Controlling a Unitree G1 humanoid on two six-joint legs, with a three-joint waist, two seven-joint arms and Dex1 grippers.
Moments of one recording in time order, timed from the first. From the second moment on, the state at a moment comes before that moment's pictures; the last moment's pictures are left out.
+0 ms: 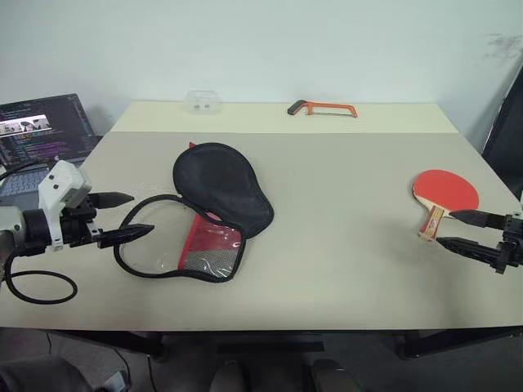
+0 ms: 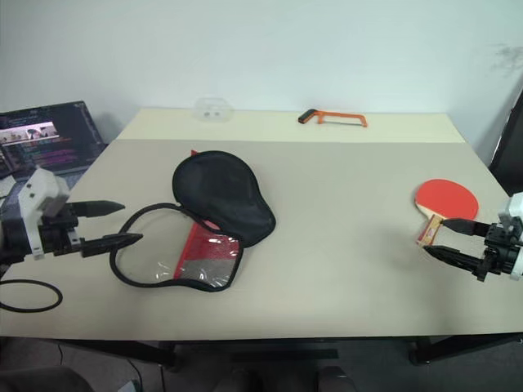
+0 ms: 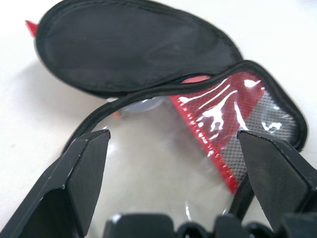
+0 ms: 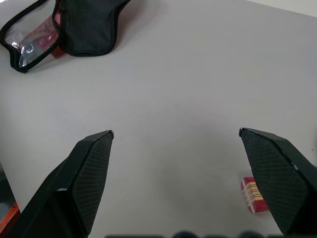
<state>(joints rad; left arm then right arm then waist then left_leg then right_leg) -0.28 1.12 0.33 0.15 -0.44 0.43 -1.20 -0.10 -1.00 -0.46 0.05 0.57 0.50 1.25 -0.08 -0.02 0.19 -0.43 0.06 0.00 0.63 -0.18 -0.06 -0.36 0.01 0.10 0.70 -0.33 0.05</state>
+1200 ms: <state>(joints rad) -0.11 0.68 0.51 -0.09 -0.41 1.01 -0.42 -0.40 -0.96 -0.19 -0.09 0.63 0.53 1.24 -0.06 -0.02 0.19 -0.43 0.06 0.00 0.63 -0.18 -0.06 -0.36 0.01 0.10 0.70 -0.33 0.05</state>
